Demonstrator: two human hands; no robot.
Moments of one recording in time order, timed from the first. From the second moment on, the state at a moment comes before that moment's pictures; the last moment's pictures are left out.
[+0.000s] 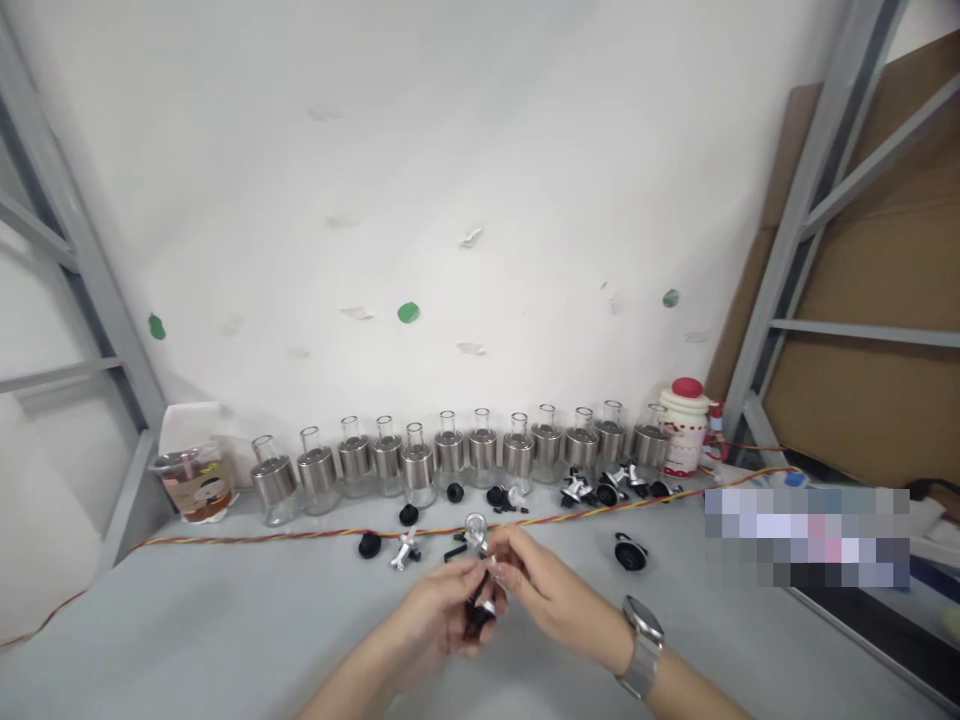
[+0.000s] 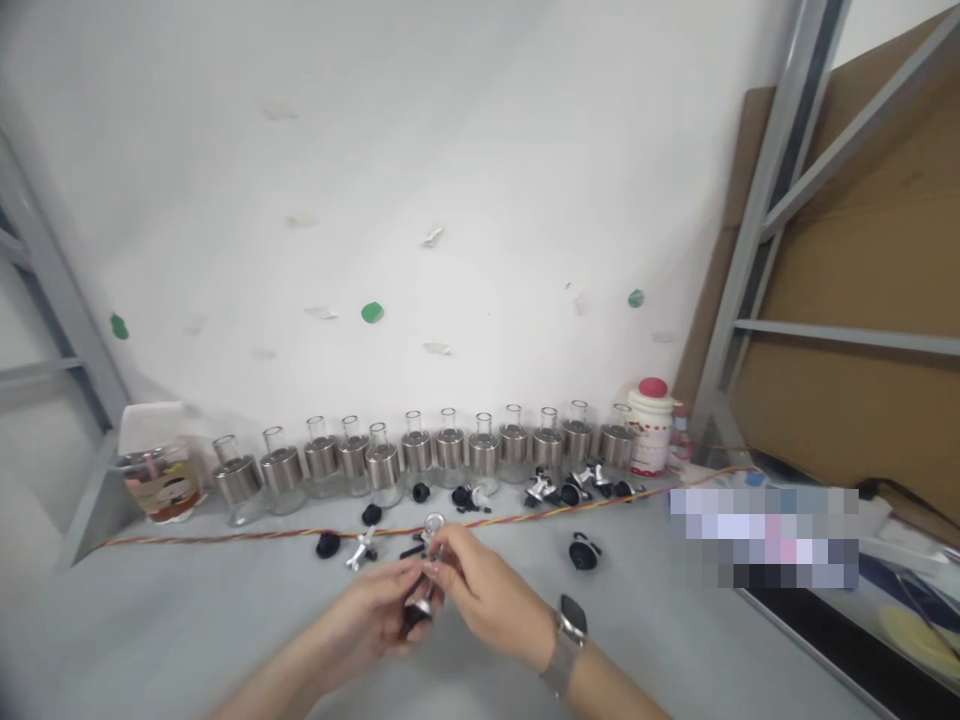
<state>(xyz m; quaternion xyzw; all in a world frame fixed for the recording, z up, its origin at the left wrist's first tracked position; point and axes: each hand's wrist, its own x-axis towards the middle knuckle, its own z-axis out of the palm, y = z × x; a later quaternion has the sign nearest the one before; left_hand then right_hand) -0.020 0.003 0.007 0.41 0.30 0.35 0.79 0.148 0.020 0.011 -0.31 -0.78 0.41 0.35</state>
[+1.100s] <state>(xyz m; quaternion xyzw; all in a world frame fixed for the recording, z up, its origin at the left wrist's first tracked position) -0.011 0.001 0.003 0.38 0.33 0.25 0.83 0.145 0.017 0.002 -0.37 -0.80 0.34 0.32</state>
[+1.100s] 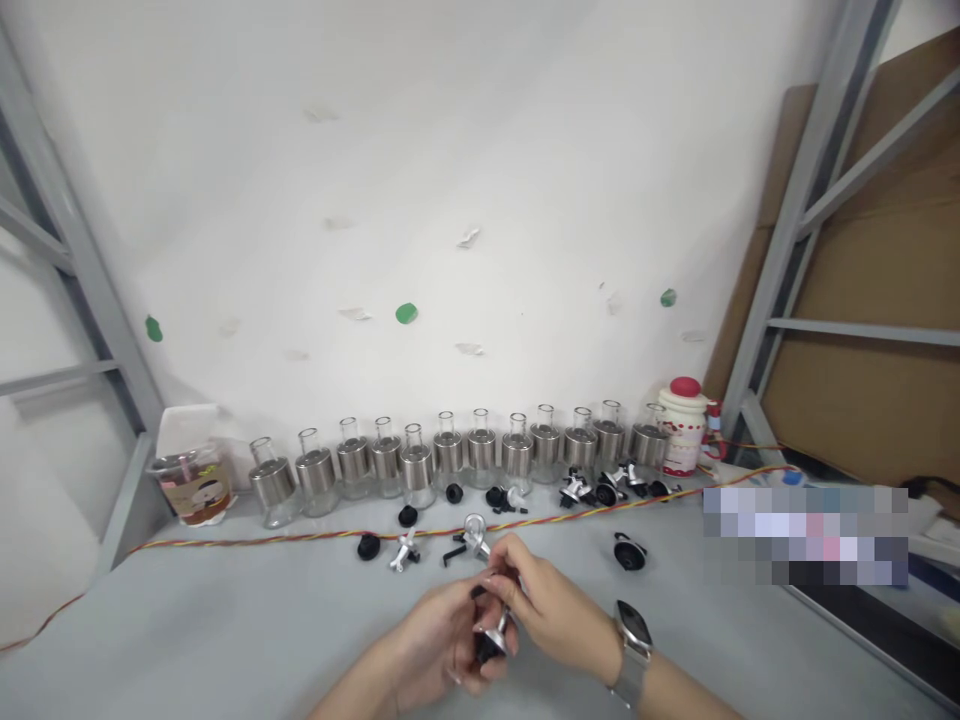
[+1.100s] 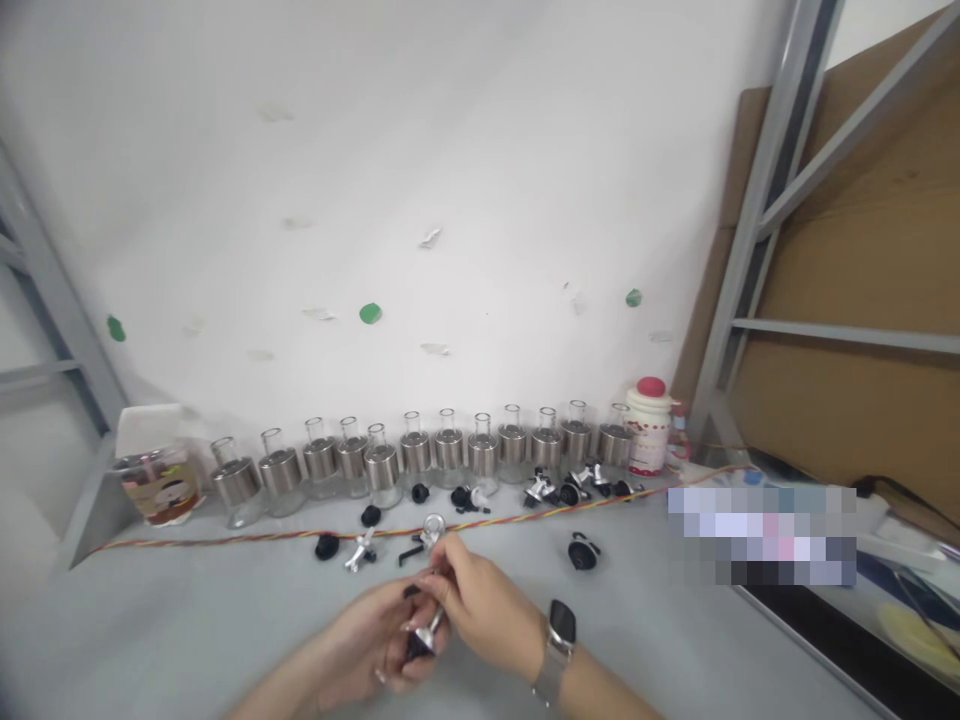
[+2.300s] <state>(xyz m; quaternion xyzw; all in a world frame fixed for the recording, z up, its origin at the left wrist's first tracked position) -0.011 0.001 -0.002 0.37 0.35 0.20 0.84 0.144 0.018 0.009 -0.27 -0.81 0.40 0.34</state>
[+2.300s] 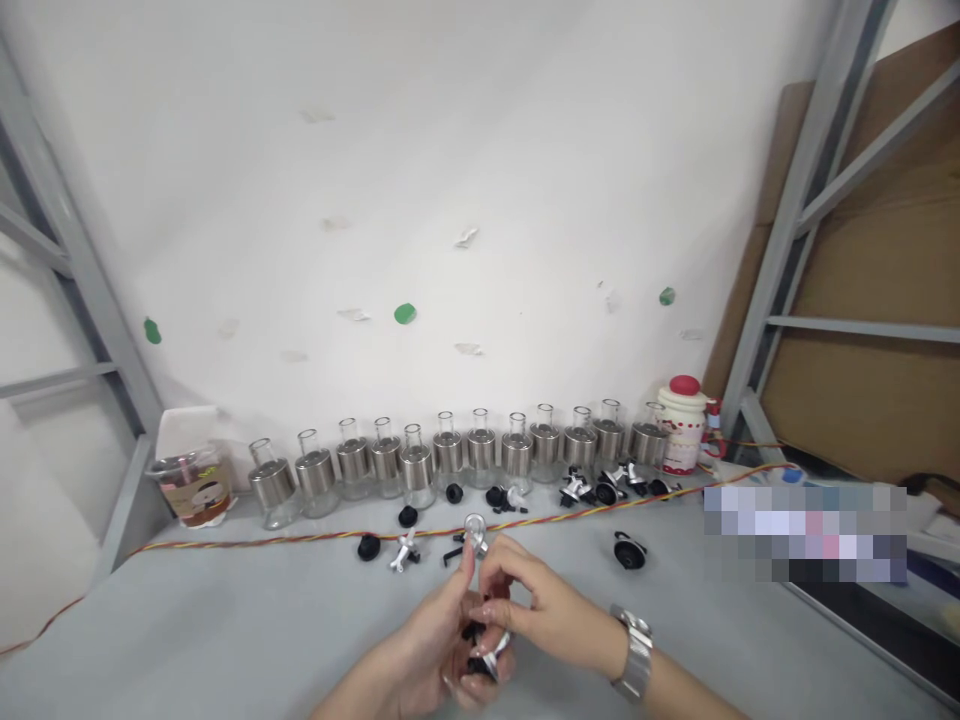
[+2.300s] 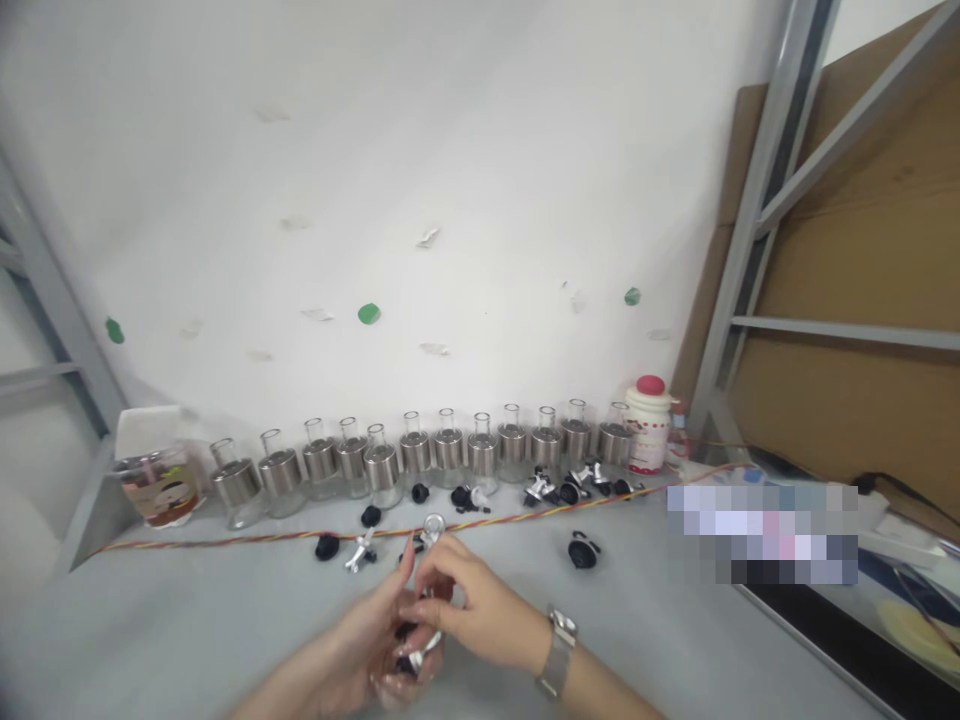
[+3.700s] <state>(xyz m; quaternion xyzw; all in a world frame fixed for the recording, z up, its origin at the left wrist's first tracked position) -0.005 -0.004 0.004 0.48 0.30 0.44 0.69 0.146 0.028 0.006 -0.19 -0.51 0.72 0.44</state>
